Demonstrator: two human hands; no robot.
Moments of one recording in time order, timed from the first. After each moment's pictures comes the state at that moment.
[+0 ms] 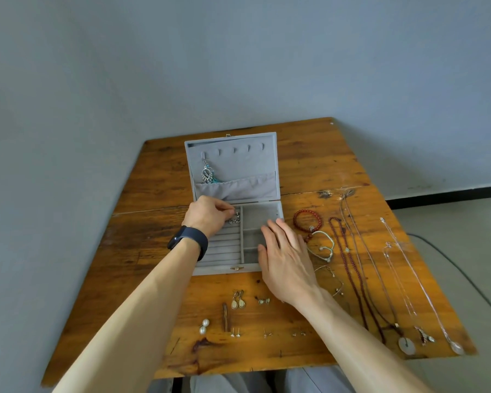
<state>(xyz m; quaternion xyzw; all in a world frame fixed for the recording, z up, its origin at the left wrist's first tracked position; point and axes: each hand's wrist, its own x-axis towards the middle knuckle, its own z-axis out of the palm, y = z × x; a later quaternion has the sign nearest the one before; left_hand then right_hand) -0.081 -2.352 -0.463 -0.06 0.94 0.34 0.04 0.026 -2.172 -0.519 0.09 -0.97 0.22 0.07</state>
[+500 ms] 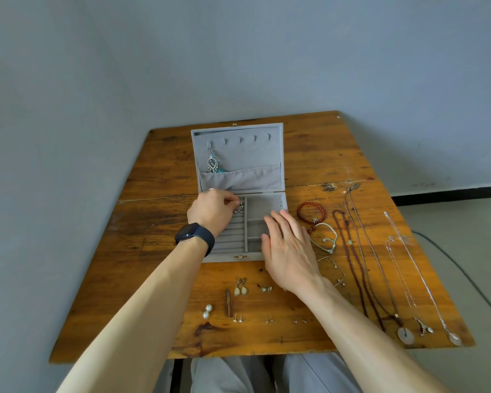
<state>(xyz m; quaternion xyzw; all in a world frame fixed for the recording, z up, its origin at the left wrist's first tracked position) -0.066 -2.348 -0.470 -0.01 0.97 0.22 -0.05 0.026 -2.172 -0.517 0.09 -0.97 0.22 0.06</state>
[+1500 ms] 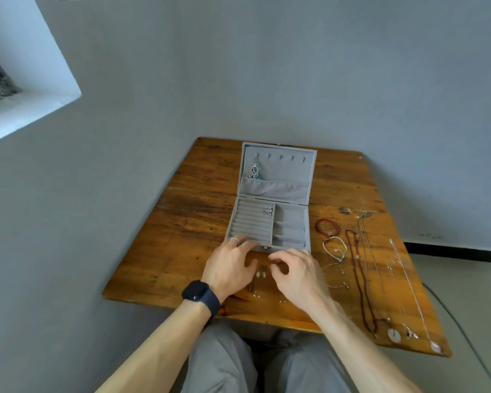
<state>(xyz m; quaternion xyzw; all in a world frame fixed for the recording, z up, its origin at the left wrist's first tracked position) 0.098 -2.369 -0.476 0.07 0.97 0.22 -0.07 0.088 -2.182 -0.491 0.15 -0.95 0.26 0.07</state>
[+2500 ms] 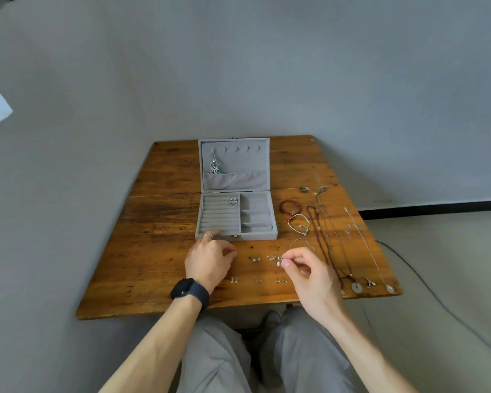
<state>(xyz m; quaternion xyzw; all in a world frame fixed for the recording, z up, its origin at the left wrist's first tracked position) 0.098 -2.357 -0.484 0.01 0.98 0.22 -0.05 0.177 -2.135 -0.465 0.01 -0.85 0.51 0.11</state>
